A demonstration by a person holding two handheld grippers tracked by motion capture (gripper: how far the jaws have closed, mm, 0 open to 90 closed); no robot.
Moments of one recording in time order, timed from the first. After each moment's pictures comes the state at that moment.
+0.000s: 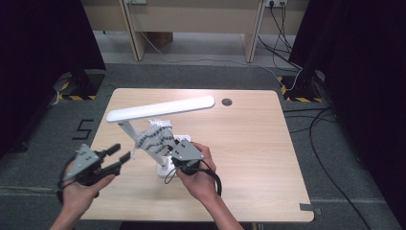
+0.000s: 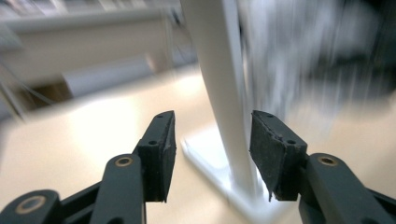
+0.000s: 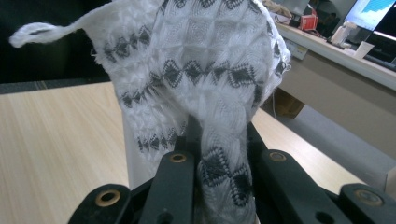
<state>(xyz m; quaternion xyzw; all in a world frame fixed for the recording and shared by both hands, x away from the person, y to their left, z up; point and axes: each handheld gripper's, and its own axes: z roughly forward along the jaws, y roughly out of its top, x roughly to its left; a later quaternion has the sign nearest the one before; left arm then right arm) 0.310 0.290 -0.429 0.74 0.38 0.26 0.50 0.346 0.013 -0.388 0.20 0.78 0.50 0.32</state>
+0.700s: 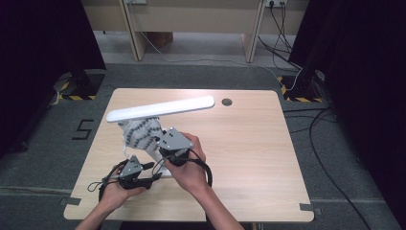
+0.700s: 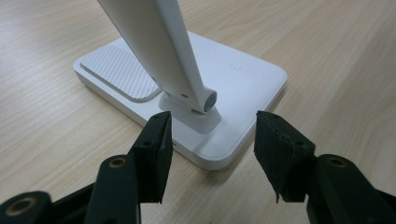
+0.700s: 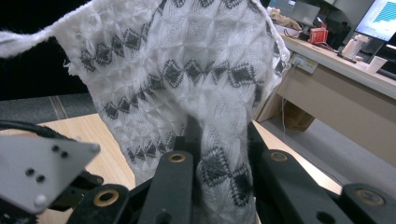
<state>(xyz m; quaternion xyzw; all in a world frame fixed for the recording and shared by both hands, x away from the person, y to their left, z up) 0.341 0.239 -0.503 0.81 0.31 0.18 0.46 0.353 0.038 -0.358 0.19 0.78 0.51 0.31</state>
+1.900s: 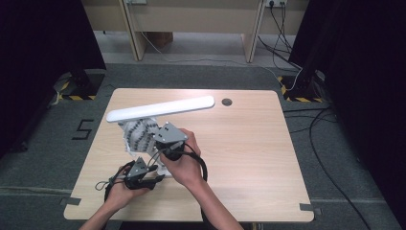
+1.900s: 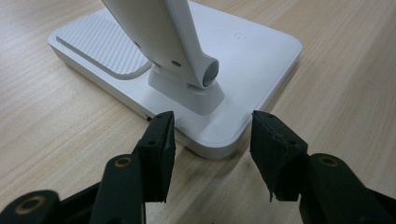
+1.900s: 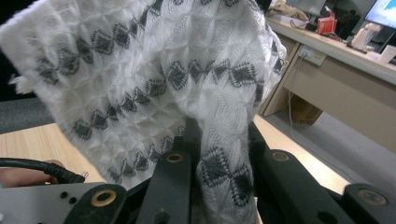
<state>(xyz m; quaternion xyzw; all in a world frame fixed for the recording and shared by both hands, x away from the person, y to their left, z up) 0.347 0.233 -0.520 0.83 0.32 0.17 0.43 0.369 0.051 -0.362 0.21 0.79 0.51 0.29</state>
